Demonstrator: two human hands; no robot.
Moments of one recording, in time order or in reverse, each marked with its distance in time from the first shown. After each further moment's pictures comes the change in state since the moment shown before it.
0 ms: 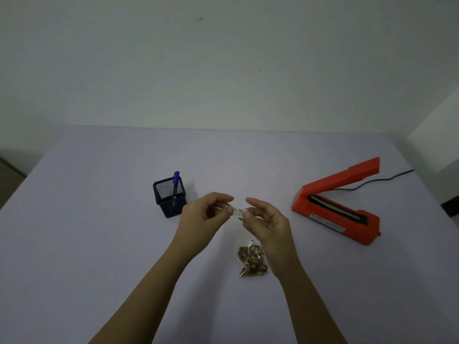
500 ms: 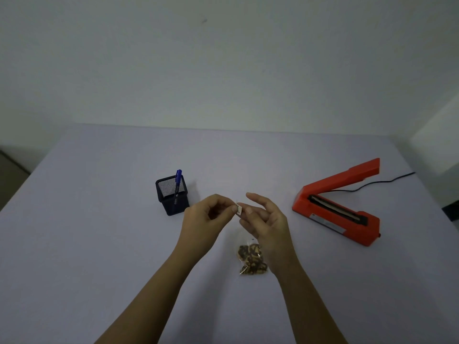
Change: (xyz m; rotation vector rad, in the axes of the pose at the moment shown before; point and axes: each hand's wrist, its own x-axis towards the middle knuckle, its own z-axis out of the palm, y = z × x) left_hand -0.009 0.000 0.008 -0.004 0.091 0.081; right_hand -0.004 -0.007 0.006 0.084 -0.046 0.047
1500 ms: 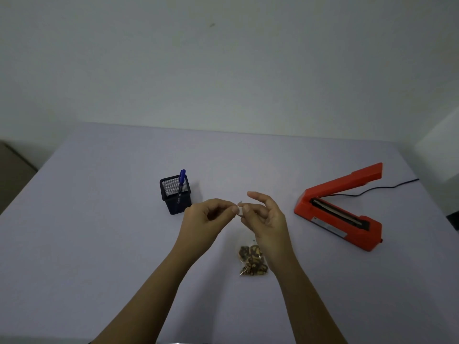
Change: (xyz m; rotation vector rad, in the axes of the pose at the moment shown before) left_hand -0.006 -0.002 -0.007 -0.071 -0.020 -0.034; right_hand 0.002 0.004 0.005 -0.106 0.001 -0.066
